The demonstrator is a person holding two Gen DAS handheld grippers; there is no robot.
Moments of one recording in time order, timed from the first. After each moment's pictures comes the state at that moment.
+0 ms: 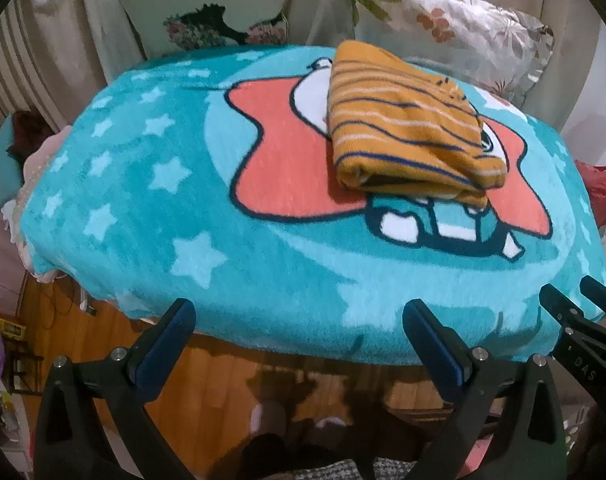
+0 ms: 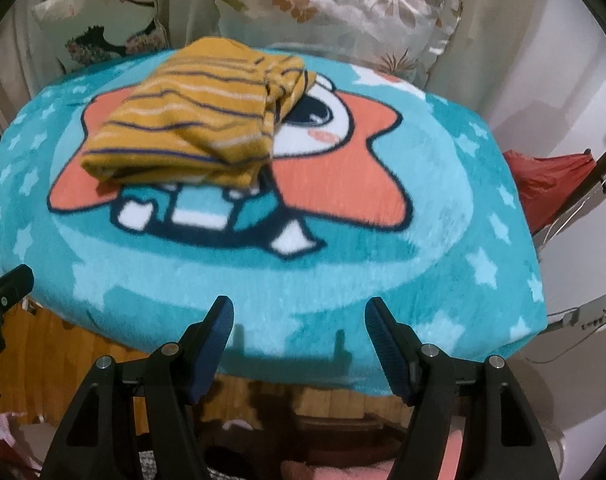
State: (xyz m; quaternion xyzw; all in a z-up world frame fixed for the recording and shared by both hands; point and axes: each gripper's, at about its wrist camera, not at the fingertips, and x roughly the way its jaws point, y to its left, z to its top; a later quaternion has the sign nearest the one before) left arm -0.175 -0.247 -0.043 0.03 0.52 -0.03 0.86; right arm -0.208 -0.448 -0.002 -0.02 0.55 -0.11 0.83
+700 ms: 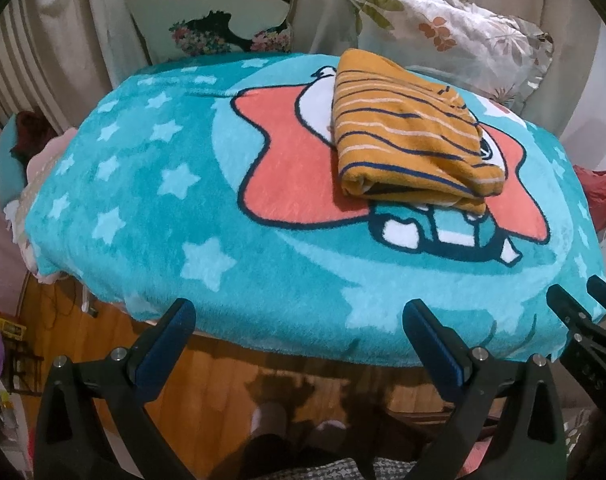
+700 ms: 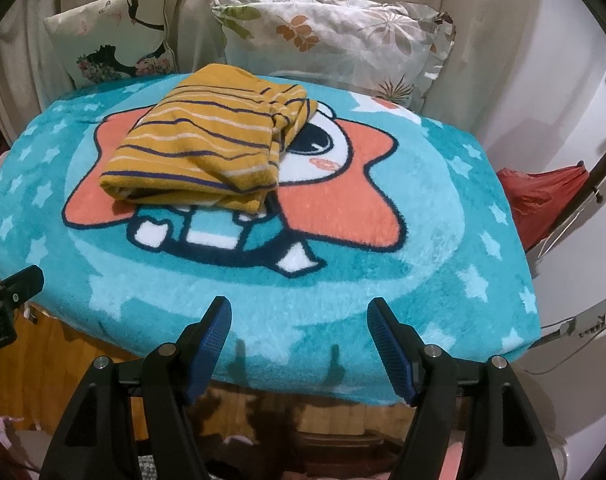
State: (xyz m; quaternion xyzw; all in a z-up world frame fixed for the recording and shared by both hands) left arm -0.179 -0.244 -0.035 0.03 0.51 -0.03 0.86; right arm -0.216 -0.442 0.016 -0.03 0.52 -0.11 0.85
